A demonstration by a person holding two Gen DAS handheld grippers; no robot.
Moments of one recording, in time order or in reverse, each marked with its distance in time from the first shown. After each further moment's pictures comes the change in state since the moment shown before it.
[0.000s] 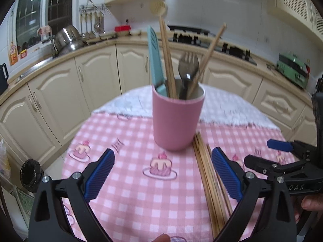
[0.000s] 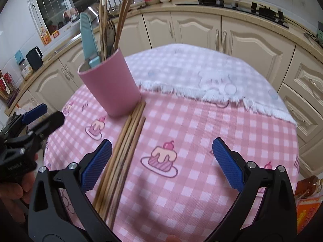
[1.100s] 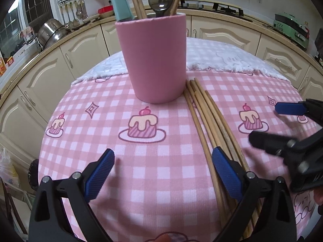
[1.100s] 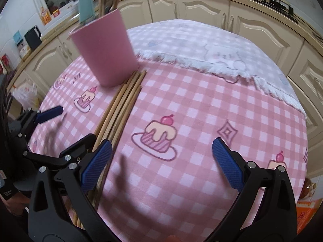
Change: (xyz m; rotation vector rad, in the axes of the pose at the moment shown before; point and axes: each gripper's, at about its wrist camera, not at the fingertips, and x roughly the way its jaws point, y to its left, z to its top) left arm 0.051 -0.028 -0.045 0.128 0.179 0.023; right arm 0.030 0.008 -0.019 -0.090 0.126 -0.012
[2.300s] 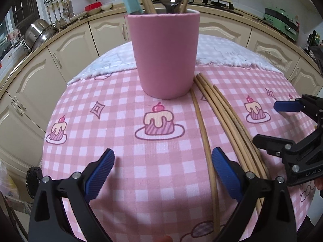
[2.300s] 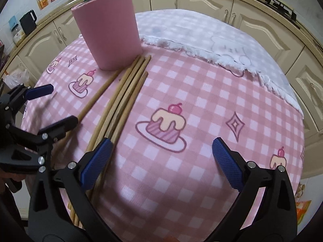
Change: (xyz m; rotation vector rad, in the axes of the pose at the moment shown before) left arm 0.002 0.032 0.003 0.069 0.042 -0.093; right arm 0.006 0.013 -0.007 -0.025 0.063 -0.081
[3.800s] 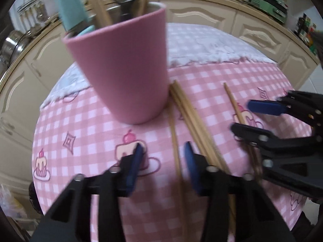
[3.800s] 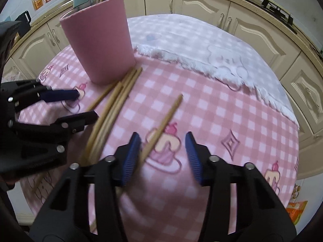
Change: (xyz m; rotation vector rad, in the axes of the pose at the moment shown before) left arm 0.028 -0.027 0.047 0.133 0.118 -0.100; right arm 0.013 0.003 0.027 0.005 -0.022 -0.035
